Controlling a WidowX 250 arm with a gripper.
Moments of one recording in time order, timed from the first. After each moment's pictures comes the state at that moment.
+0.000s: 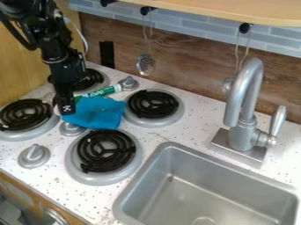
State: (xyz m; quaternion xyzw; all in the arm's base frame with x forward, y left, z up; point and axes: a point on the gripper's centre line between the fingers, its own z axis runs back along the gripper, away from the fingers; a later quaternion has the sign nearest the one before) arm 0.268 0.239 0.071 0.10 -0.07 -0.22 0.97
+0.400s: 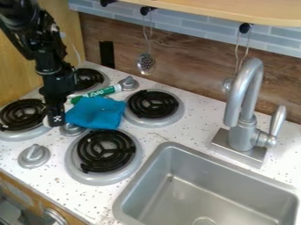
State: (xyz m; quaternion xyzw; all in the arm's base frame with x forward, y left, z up) arm 0.251 0.254 0.044 0.07 -0.02 -0.20 0.98
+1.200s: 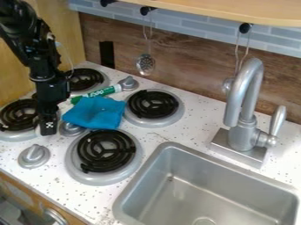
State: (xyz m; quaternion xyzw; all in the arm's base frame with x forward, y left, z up) arm 0.241 0.264 0.029 0.05 0.01 -0.18 0.98
